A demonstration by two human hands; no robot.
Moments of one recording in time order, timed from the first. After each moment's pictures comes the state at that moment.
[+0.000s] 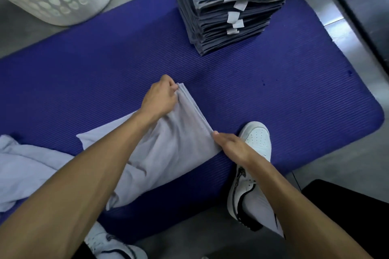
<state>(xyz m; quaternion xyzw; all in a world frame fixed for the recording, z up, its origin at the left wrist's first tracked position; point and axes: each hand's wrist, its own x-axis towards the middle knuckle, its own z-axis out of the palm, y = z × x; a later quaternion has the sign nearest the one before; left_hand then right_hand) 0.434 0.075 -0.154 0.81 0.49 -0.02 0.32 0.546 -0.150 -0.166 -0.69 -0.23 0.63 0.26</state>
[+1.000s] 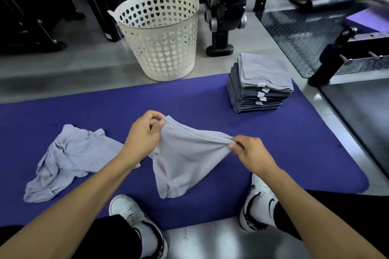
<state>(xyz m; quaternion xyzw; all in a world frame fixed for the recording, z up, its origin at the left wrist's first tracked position) 0.211 -0.043 0.071 0.73 0.53 0.27 0.34 0.487 -0.161 -0.007 -0.72 -0.59 0.24 0.28</state>
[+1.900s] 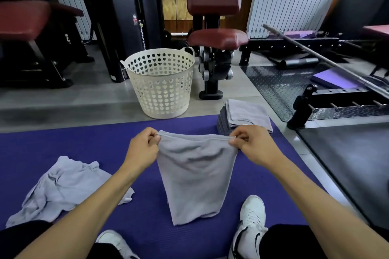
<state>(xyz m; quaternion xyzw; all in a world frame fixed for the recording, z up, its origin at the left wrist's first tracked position) 0.217 -0.052 0.132 0.70 0.55 0.31 0.33 0.499 -0.160 0.163 -0.71 -0.60 0.18 0.33</state>
